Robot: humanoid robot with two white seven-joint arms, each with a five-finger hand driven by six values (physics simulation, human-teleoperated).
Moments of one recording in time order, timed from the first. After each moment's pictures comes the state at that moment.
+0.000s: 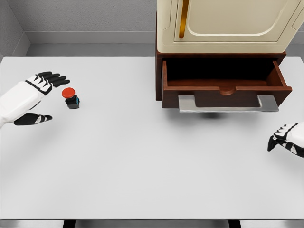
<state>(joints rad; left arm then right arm) -0.02 0.68 0.08 -1.69 -0.49 -0.61 -0.27 0.42 -1.24 0.01 -1.73 0.19 -0.61 0.00</state>
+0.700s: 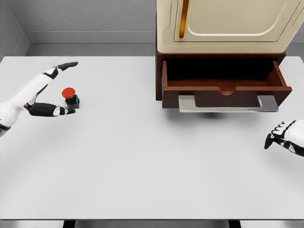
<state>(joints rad) -0.14 0.68 -0.15 -1.60 0.08 -0.46 -0.37 0.41 -1.26 0.00 -1.75 0.20 -0.61 0.00</state>
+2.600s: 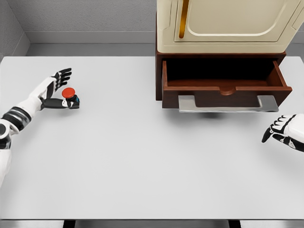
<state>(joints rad) -0.39 0.41 -0.09 -1.08 0.10 -0.11 -0.45 0.38 -1.27 0.00 -1.76 0.22 -0.61 -0.01</state>
